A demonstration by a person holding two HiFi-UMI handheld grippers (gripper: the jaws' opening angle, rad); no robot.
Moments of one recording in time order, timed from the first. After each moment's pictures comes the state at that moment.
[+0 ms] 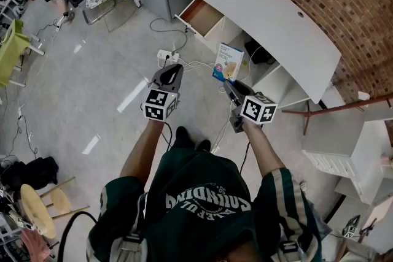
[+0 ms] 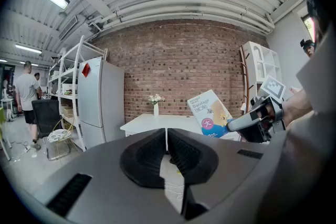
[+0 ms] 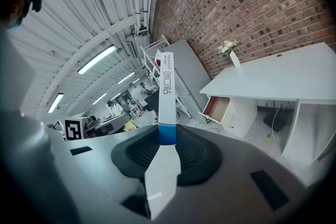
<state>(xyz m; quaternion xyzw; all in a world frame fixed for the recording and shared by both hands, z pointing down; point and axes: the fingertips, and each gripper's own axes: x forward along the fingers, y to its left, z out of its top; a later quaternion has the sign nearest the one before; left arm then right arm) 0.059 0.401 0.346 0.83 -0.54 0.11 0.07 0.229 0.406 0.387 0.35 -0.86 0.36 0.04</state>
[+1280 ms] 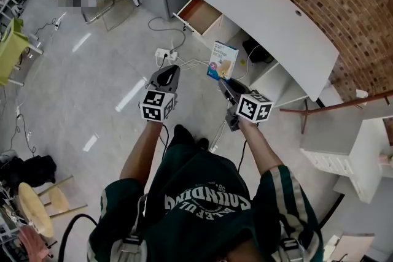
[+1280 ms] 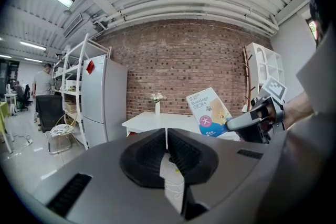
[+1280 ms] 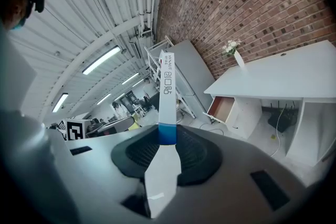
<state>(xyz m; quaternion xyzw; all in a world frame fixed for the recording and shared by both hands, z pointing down) 0.060 0.416 0.353 0.82 -0.55 0.10 0.09 0.222 0.417 0.384 0.33 -0.87 0.36 0.03</state>
